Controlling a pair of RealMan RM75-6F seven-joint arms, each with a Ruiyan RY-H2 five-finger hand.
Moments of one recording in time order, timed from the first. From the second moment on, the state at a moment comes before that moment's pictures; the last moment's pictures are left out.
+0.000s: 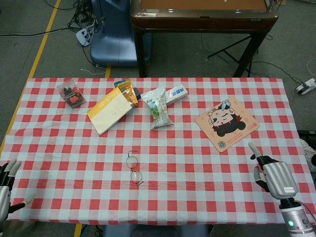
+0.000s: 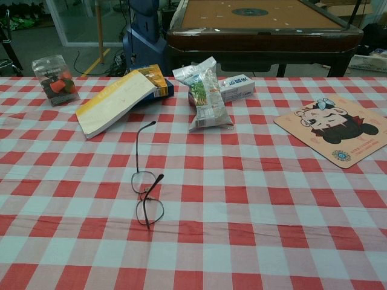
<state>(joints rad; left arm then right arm) 0.05 -1.18 0.00 -1.53 1.56 1.62 -0.03 0.14 -1.11 -0.06 -1.73 -1.57 1.50 -0.10</state>
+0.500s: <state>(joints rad) 0.06 -1.18 -0.01 -1.53 1.56 1.63 -0.03 0.17 -1.10 -0.05 -1.74 -1.66 1.44 -0.11</state>
